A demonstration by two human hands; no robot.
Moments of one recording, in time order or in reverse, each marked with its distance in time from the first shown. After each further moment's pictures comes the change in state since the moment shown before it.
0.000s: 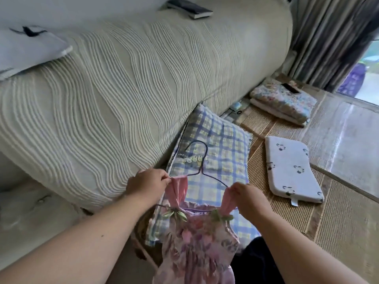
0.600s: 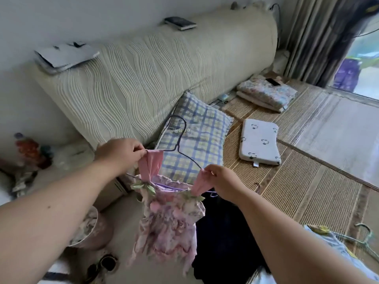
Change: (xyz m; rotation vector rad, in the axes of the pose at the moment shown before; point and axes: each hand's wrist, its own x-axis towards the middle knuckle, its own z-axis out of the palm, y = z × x) left_hand -0.295 0.107 -0.085 0.133 0.110 0.009; right_hand -0.277 0.092 -0.067 0.337 -0.100 -0.275
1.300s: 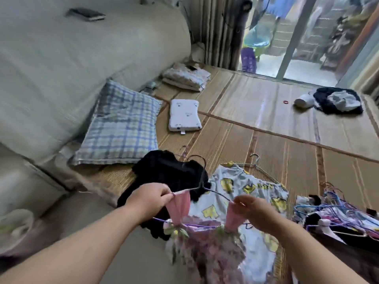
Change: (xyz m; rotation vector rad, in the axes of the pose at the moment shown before) left_hand -0.281 0.224 0.144 -0.171 -0.419 0.416; right_hand -0.393 0.224 -0.050 0.135 0.149 0.445
